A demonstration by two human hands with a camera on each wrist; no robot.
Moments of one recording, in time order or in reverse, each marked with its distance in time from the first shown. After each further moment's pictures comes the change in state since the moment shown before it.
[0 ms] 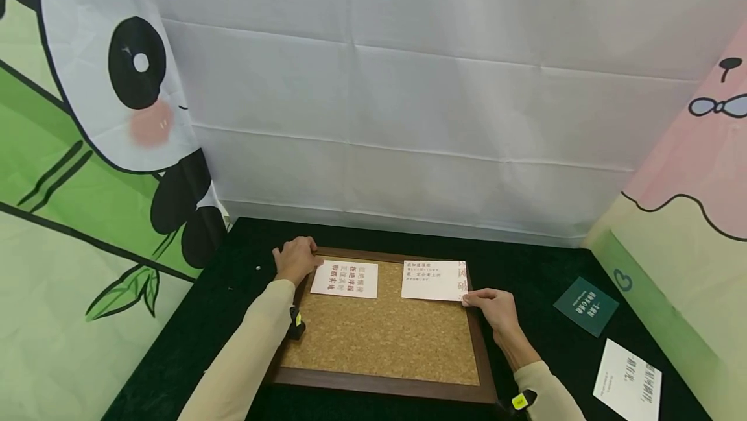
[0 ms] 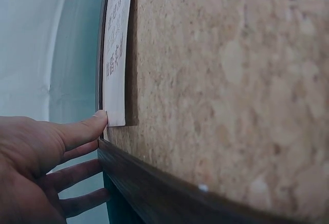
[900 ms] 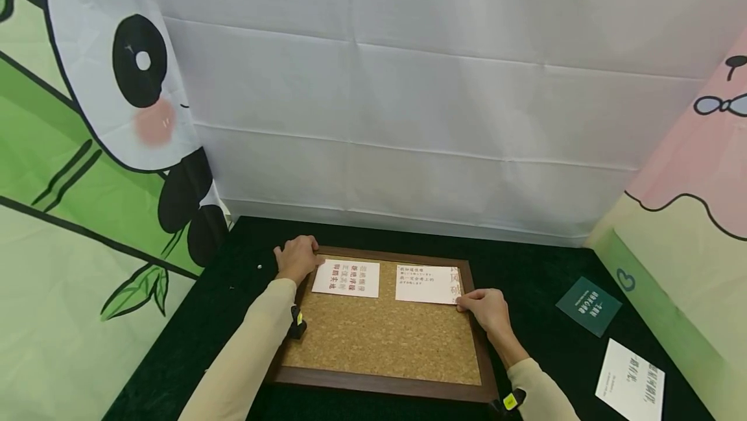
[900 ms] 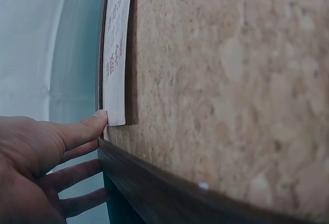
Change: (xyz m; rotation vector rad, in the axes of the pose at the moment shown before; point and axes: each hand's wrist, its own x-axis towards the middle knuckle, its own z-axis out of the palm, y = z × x) left_hand -0.001 0.000 0.000 0.002 0.011 0.011; right_hand -0.002 -0.005 0.016 -0.223 0.006 -0.059
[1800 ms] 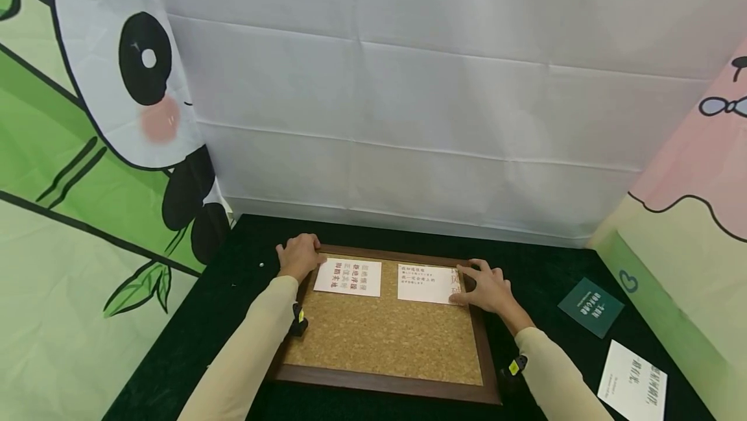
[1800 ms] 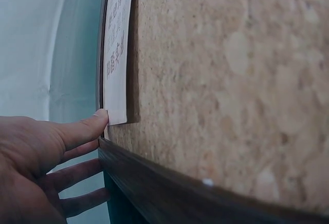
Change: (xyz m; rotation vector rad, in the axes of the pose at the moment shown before) left_hand -0.002 0.003 -0.002 -0.024 -0.003 -0.011; right_hand 0.039 -0.012 -0.019 -0.589 -0.212 -0.355
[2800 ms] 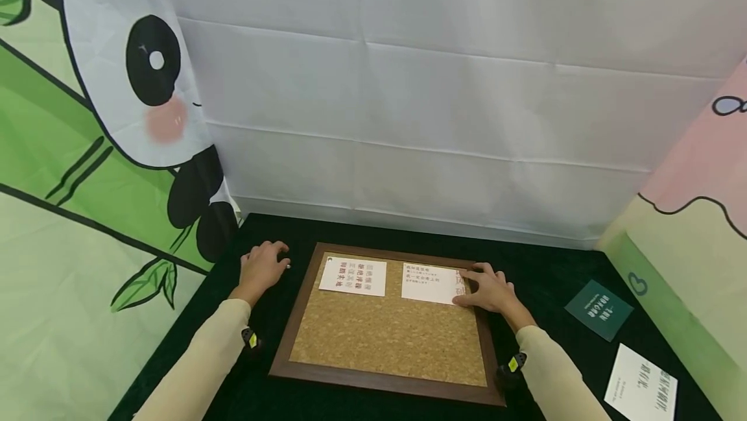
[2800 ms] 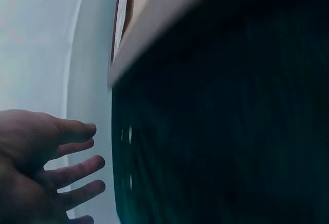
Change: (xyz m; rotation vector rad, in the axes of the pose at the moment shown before) left_hand -0.026 -0.070 -0.041 0.067 0.004 0.046; right_hand 0.017 0.006 0.001 -0.016 -0.113 0.035
